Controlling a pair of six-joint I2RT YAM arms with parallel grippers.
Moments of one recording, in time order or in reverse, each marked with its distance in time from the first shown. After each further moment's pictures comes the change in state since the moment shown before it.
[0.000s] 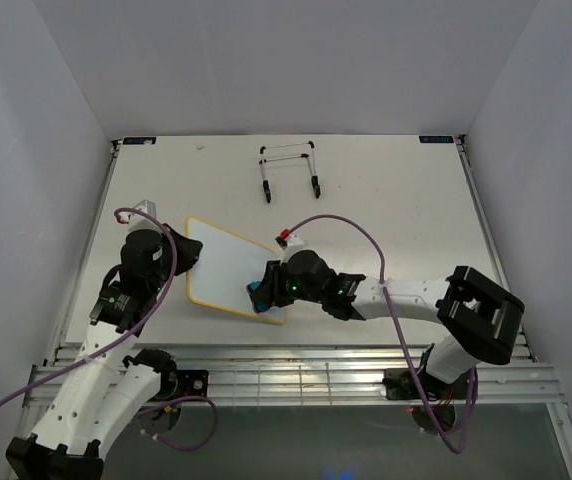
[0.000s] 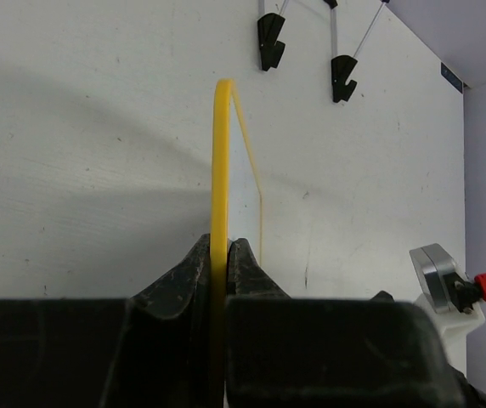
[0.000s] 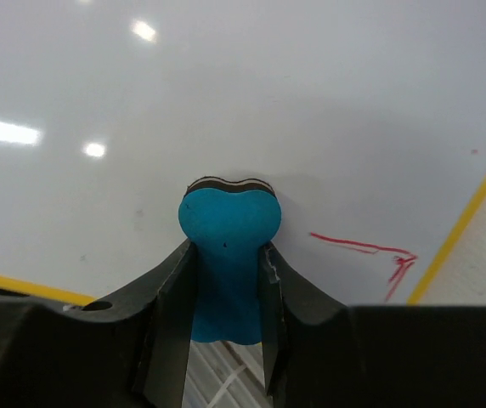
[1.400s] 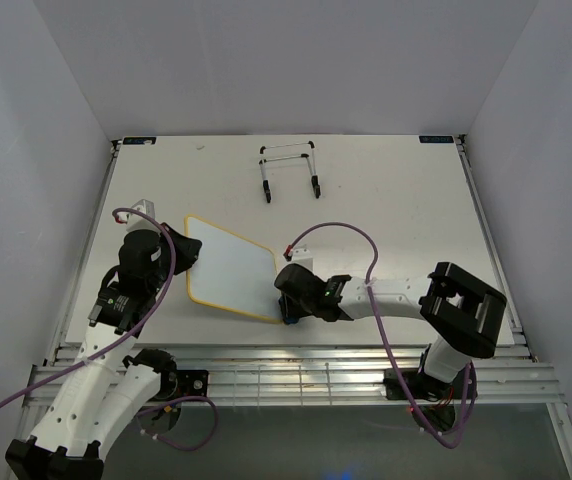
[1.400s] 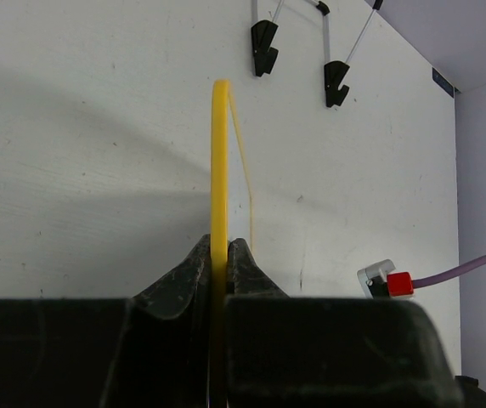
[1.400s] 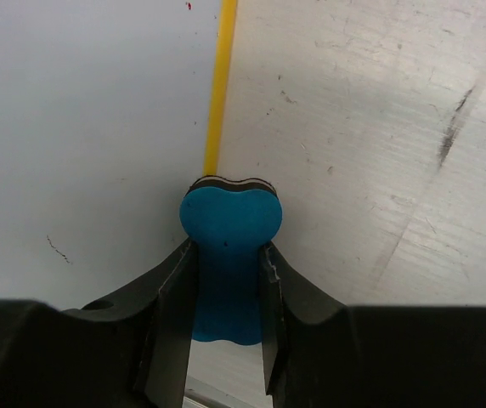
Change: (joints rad) left arm 0.001 -0.009 0.004 0.008 0.000 0.000; right arm 0.028 0.094 0.063 -0.430 0.285 0.009
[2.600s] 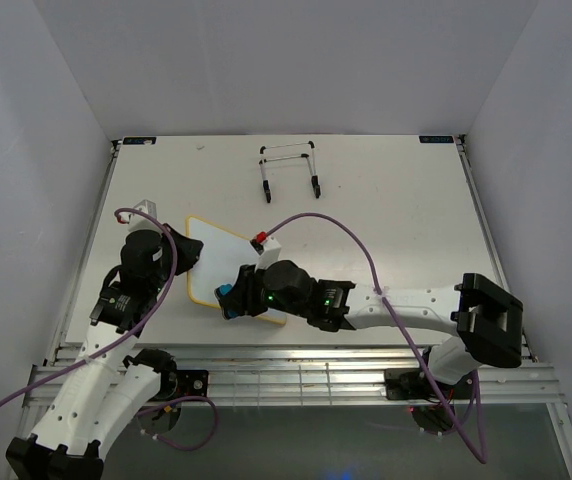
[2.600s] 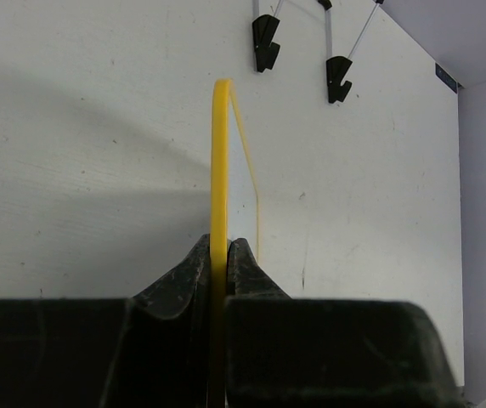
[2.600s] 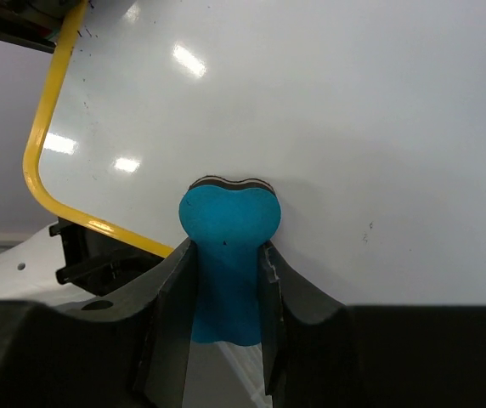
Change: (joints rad) left arm -0.002 0.004 -0.008 0.005 0.005 0.003; right arm 0.154 -0.110 0.141 0.327 -0.106 0.039
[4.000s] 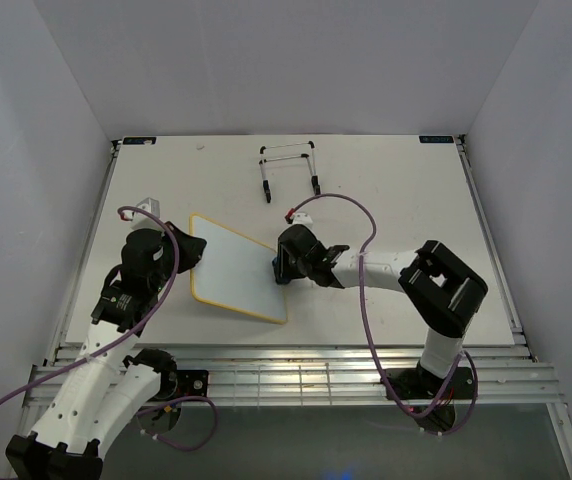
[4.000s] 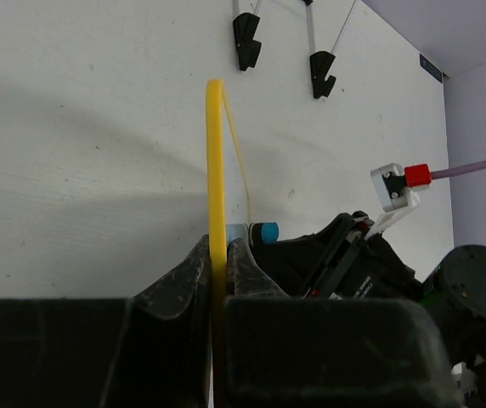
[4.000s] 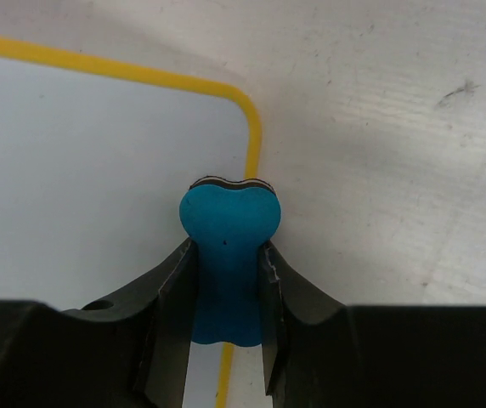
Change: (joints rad) left arm -0.007 0.008 -0.006 0.040 0.042 0.019; right arm -0.346 0.242 0.010 -0.171 0.058 -0.145
